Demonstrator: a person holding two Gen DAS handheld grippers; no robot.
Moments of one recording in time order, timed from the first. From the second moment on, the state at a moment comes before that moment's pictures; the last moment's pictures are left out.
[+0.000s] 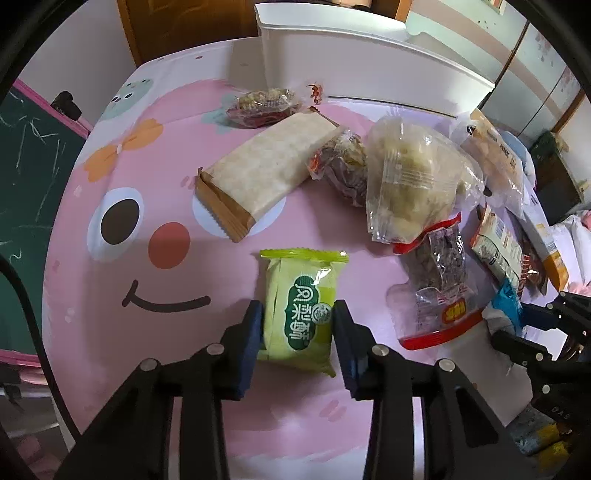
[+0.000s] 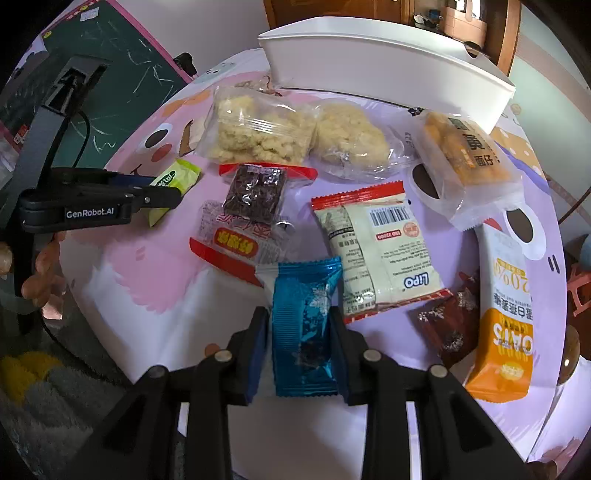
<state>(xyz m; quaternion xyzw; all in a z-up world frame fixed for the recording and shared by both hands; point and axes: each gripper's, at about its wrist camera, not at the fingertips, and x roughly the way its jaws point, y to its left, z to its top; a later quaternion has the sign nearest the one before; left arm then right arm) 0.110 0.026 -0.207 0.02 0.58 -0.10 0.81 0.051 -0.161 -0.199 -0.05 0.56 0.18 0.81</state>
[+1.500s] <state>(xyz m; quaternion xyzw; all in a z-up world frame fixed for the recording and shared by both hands) 0.254 -0.042 0.046 0.04 0.37 -0.09 0.92 0.239 -0.208 0.061 0.01 0.31 0.06 0.95</state>
